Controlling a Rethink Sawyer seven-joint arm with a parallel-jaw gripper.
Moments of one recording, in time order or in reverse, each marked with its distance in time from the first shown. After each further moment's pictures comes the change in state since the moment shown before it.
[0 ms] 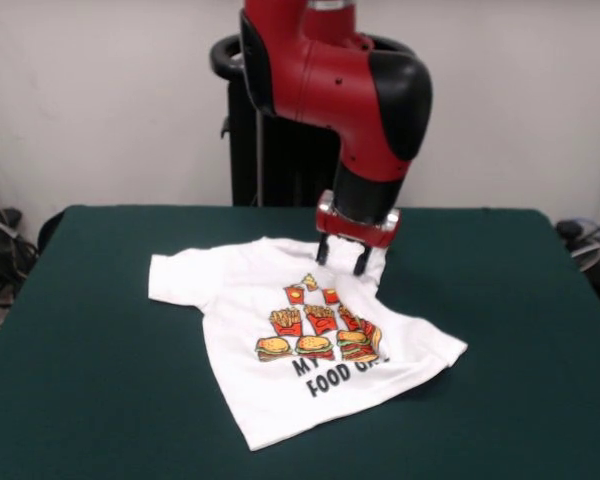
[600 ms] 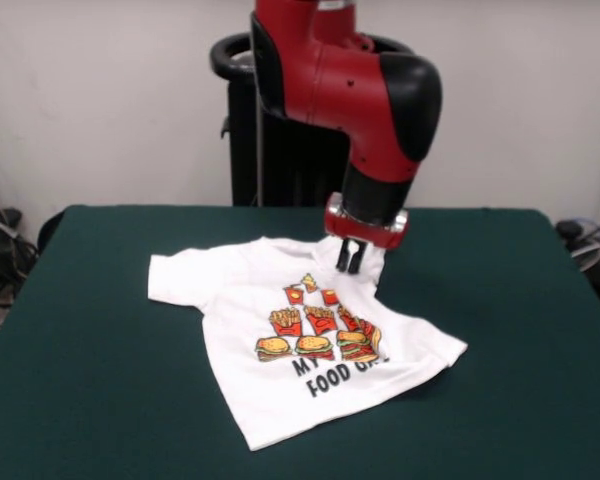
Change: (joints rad) arm 0.026 0.005 0.002 0.000 0.000 -0.018 0.000
